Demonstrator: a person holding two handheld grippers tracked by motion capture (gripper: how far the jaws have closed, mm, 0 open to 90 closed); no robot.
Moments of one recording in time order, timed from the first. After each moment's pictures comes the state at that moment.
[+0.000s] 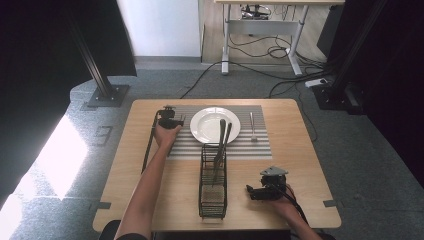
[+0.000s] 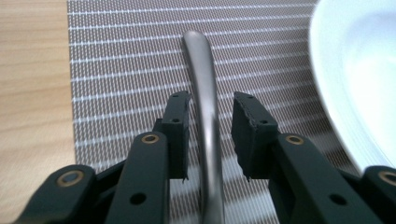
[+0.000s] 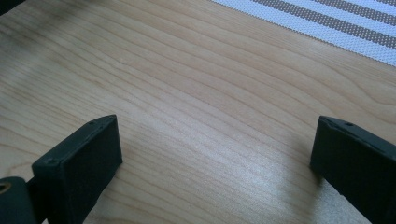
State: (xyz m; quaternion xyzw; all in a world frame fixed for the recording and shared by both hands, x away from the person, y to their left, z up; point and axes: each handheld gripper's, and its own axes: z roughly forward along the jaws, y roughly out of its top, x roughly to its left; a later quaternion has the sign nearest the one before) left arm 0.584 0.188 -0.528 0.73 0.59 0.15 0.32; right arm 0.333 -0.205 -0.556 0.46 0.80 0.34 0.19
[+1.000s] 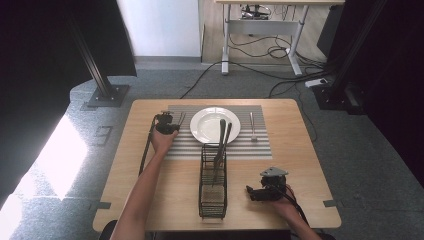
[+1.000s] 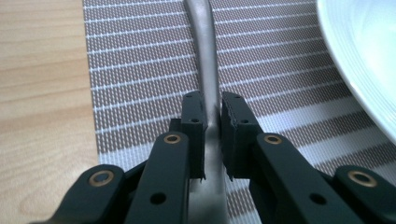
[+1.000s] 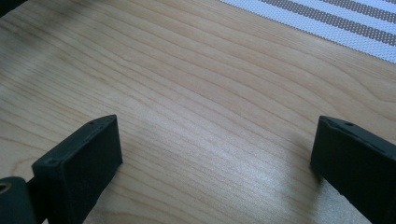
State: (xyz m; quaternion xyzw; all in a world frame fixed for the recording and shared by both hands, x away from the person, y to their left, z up) left arm 0.569 0.195 -0.535 0.74 0.57 0.17 0.32; right arm 0.331 -0.205 -0.556 0.46 0.80 0.34 0.19
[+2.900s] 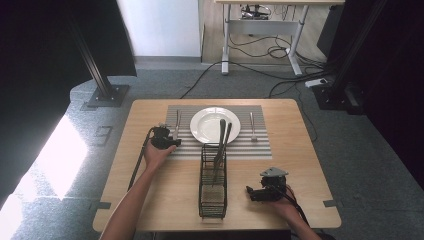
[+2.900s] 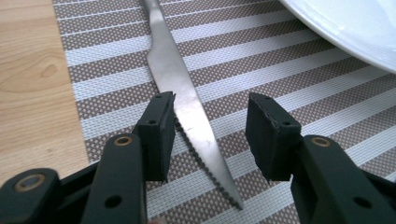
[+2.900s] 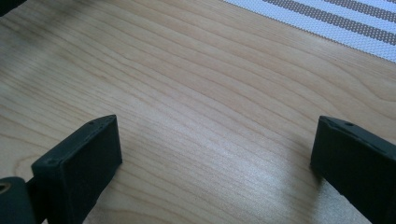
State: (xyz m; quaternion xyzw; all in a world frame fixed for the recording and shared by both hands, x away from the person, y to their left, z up) left arm 0.502 0.205 -0.533 0.77 0.53 0.13 0.33; right arm 0.329 -0.205 -0.556 0.46 0.80 0.34 0.19
